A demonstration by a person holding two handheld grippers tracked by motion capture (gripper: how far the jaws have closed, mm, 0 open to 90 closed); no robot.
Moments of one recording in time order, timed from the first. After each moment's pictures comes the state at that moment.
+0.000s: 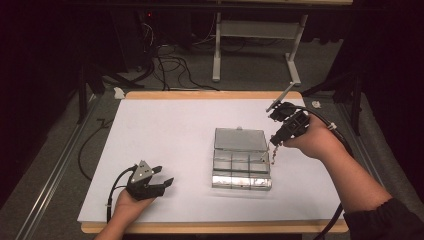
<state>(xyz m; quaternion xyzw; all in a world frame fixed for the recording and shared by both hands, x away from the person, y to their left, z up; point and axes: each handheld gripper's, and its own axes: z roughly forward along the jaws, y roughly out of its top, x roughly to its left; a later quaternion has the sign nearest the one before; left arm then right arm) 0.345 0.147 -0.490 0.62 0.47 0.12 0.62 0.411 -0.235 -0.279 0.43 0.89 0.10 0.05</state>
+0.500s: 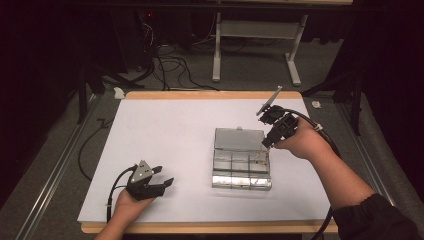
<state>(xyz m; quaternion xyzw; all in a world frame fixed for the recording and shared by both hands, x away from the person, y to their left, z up) 0.345 0.147 -0.489 0.62 0.47 0.12 0.62 0.421 -0.219 -0.299 0.43 0.90 0.10 0.04</state>
